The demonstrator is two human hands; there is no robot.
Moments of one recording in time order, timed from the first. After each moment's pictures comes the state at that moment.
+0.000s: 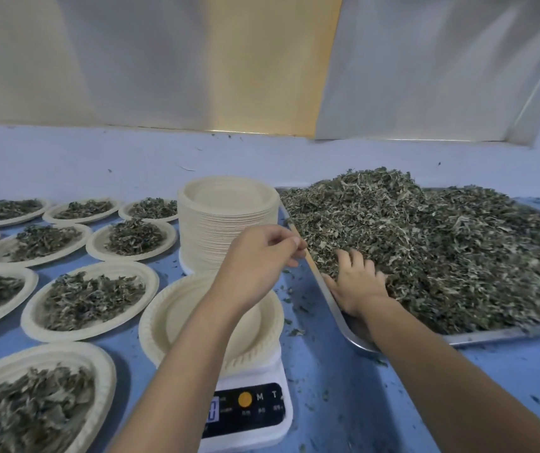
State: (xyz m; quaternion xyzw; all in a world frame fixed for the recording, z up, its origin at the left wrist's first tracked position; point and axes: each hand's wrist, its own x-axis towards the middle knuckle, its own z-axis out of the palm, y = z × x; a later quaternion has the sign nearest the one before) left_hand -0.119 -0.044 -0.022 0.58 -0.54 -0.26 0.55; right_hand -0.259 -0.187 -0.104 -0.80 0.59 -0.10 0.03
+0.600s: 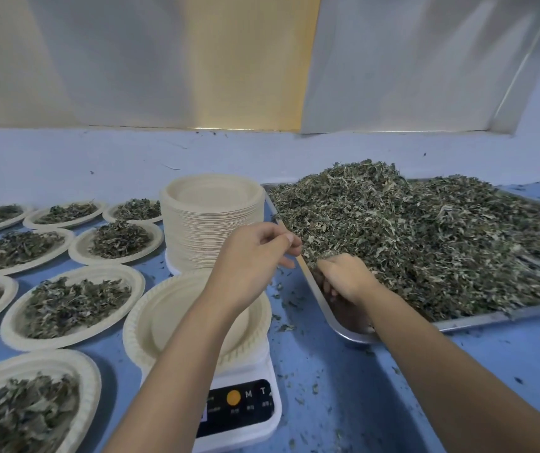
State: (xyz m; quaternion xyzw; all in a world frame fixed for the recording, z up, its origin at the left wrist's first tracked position) left_hand -0.131 -0.043 -0.022 0.59 -0.54 -0.27 0.54; right_hand -0.267 -0.184 -0.091 -0.76 0.54 -0.22 0.29
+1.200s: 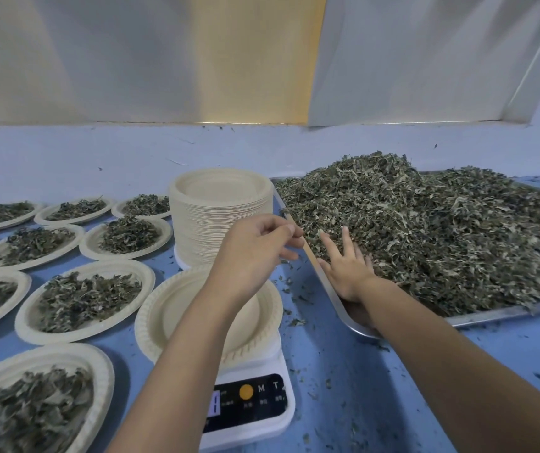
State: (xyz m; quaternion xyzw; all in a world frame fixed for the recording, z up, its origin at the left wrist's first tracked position) left_hand -0.125 -0.041 -0.020 0.58 -0.50 -0.30 0.57; right_hand -0.254 -0.203 -0.114 -0.82 0.55 -0.07 0.13
